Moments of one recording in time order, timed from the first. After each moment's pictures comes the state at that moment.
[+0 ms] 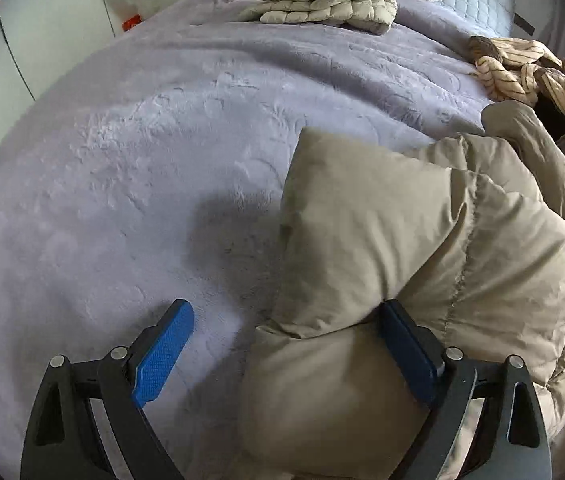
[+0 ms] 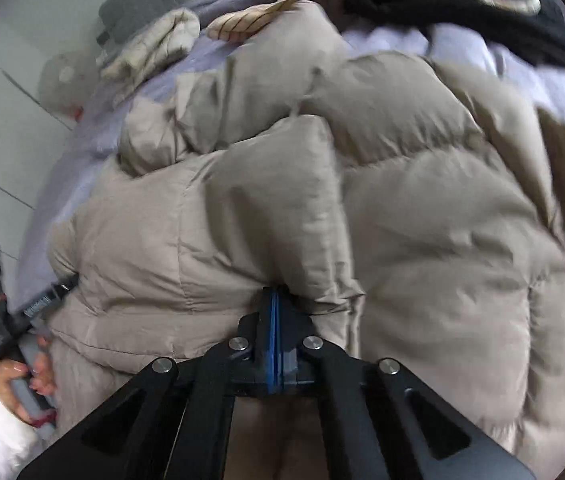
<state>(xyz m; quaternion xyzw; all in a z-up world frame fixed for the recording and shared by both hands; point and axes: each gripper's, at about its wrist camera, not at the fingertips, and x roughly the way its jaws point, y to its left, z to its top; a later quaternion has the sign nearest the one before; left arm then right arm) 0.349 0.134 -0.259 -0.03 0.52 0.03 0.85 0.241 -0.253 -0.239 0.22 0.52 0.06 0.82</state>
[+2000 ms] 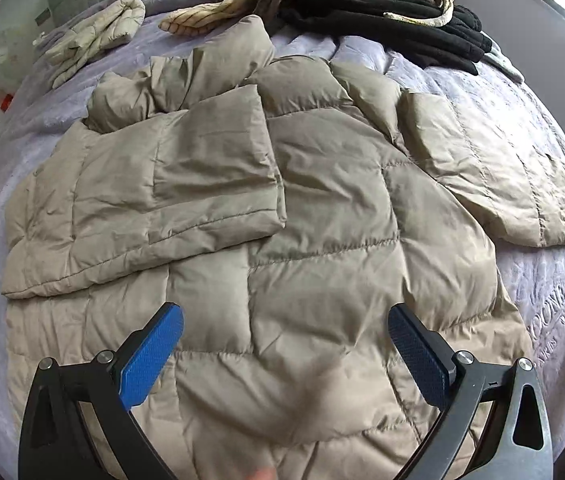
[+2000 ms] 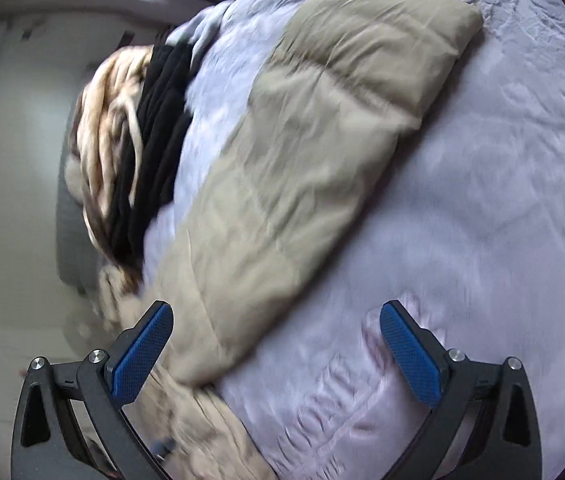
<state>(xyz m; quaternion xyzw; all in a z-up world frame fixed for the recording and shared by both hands) 0.192 -0.199 -0.181 0.10 0.57 -0.14 0.81 0.013 -0.650 -0.240 0.59 0.35 -0.12 0.72</state>
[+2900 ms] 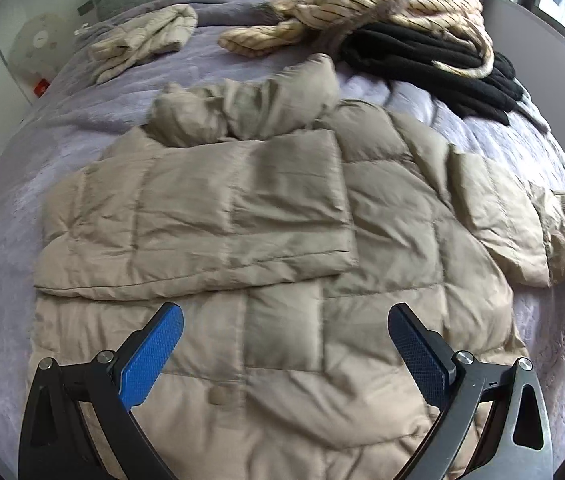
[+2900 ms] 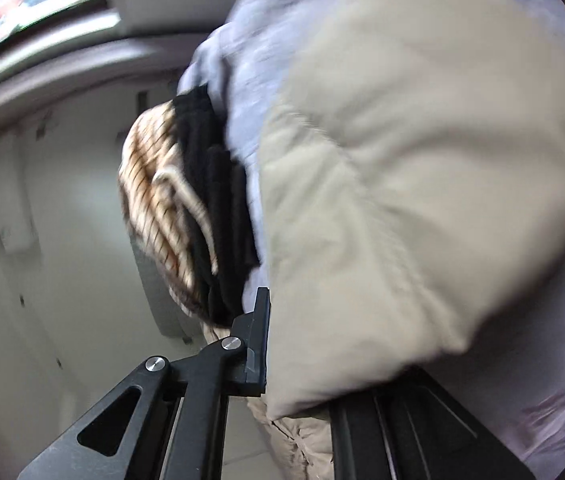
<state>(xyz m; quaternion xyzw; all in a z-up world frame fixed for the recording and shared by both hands) 0.207 -0.148 -0.153 0.06 0.54 -0.09 0.84 0.095 -0.682 -0.239 0.72 0.24 -0.05 0.65</state>
